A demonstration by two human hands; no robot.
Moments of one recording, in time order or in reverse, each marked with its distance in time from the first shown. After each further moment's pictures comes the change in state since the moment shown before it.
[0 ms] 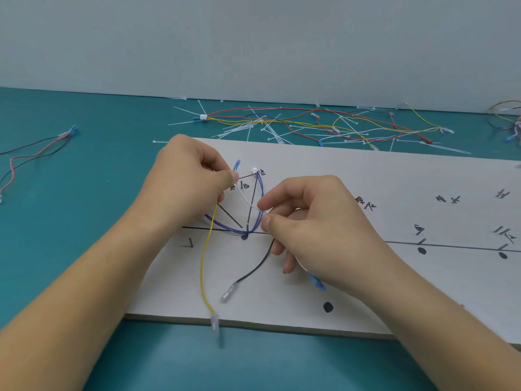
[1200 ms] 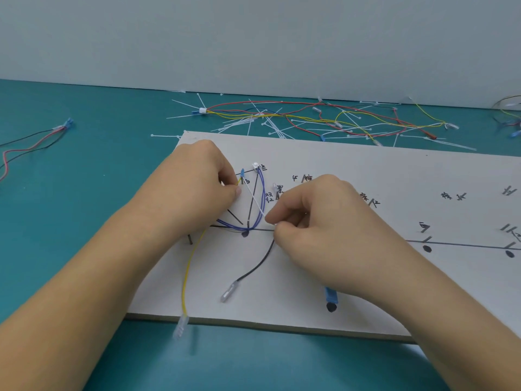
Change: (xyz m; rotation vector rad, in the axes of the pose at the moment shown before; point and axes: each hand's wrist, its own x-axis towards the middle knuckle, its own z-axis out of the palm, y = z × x) left_hand -0.010 0.009 0.000 0.362 -0.084 0.118; right_hand -0.005 -0.005 -0.010 -0.422 -0.034 -0.043
